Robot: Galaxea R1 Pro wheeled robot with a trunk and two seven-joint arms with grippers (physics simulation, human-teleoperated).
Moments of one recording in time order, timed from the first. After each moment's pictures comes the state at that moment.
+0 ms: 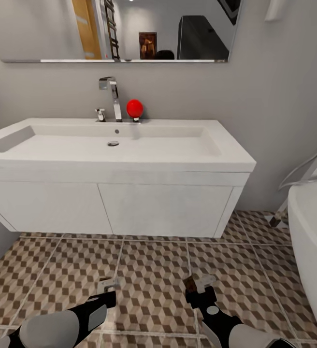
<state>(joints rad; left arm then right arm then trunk) -0.75 -0.02 -2.18 -0.11 2.34 -0.09 0.22 -0.66 0.11 0.50 -0.04 -0.21 -0.24 -0.19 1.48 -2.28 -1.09</state>
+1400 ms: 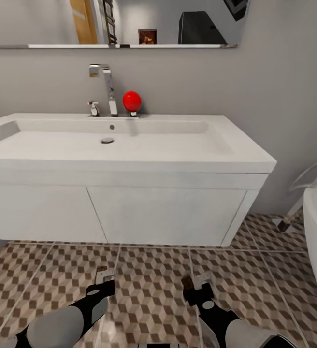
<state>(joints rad) -0.75 -0.07 -2.19 0.01 2.34 -0.13 0.22 -0.68 0.12 0.50 -0.06 -0.15 -0.17 -0.20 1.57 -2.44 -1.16</state>
